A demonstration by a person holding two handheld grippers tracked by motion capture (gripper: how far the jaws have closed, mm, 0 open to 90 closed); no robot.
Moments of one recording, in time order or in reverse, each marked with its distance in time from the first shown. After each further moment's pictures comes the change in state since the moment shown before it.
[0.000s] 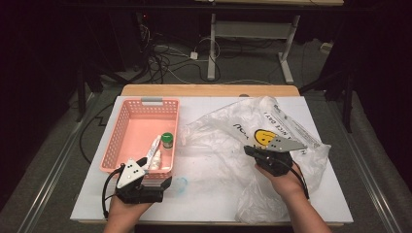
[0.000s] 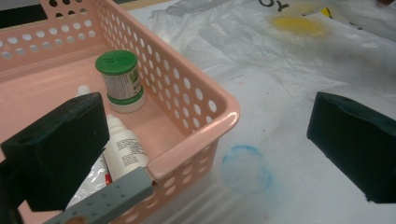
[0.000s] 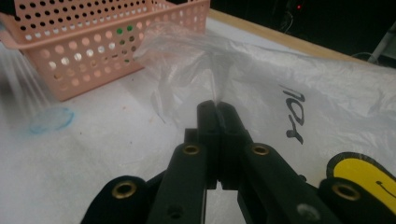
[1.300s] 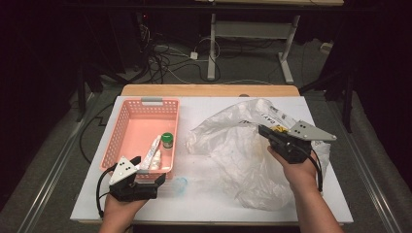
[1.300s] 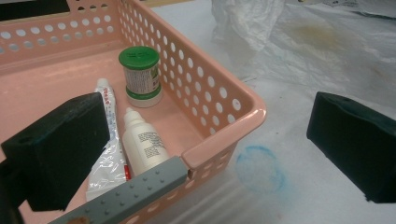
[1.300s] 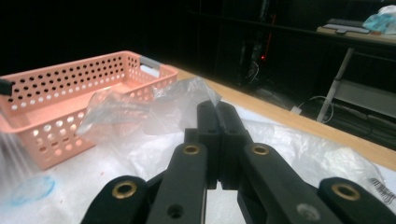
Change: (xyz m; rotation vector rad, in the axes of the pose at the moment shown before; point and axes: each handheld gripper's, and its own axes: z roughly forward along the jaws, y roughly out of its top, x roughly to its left) left arm 0.012 -0.002 -0.006 -0.010 0.018 -0.047; right arm -0.015 0.041 -0.038 -0.187 -0.104 0.017
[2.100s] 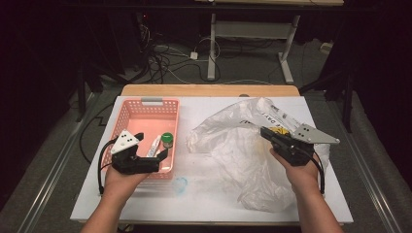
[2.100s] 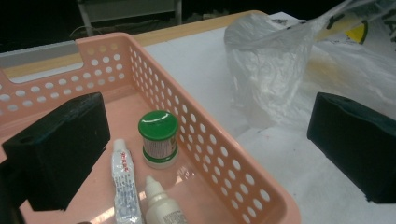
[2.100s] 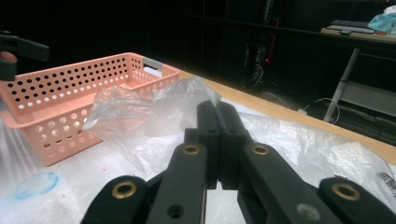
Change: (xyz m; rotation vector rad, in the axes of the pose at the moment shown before) left arm 0.027 0.061 0.022 -0.026 -0.015 -0.017; right arm -0.006 -0.012 -0.004 -0.012 0.028 0.008
